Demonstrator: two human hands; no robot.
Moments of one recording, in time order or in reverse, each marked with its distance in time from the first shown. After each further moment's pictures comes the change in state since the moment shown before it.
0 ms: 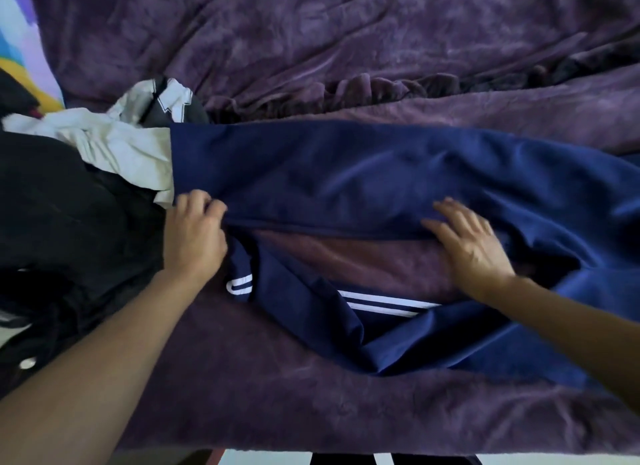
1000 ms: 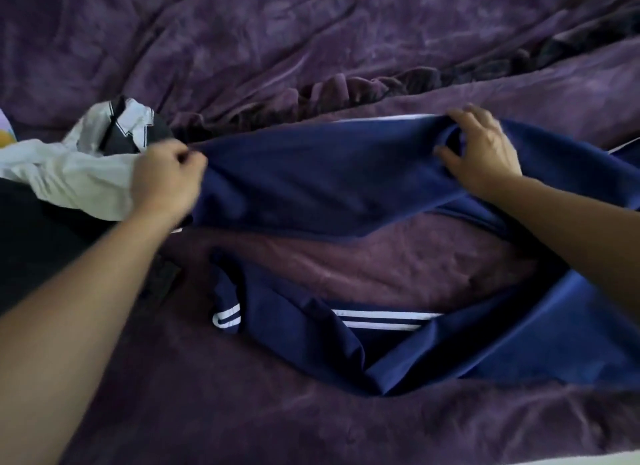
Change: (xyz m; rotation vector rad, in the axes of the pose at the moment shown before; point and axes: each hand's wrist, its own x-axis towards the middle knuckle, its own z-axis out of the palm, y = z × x) left_hand 0.120 0.008 -0.017 -0.435 0.053 -0.307; right_hand 0.116 0.071 -0.021 0.180 0.076 0.467
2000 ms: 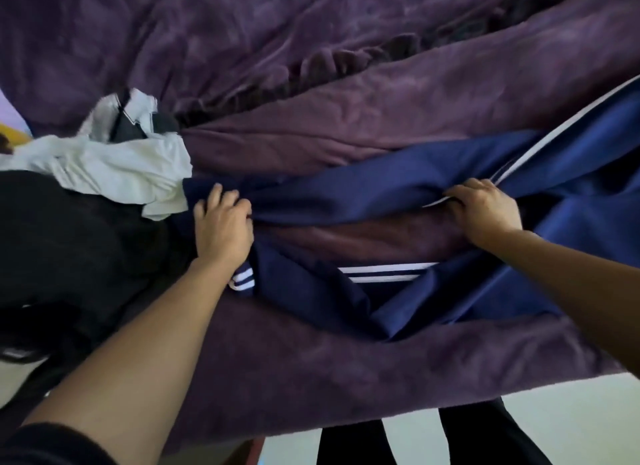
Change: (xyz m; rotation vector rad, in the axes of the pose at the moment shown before) left_hand -0.103 -0.022 0.036 0.467 -0.284 0.299; right_hand -0.146 0.019 0.027 -0.154 -0.127 0.055
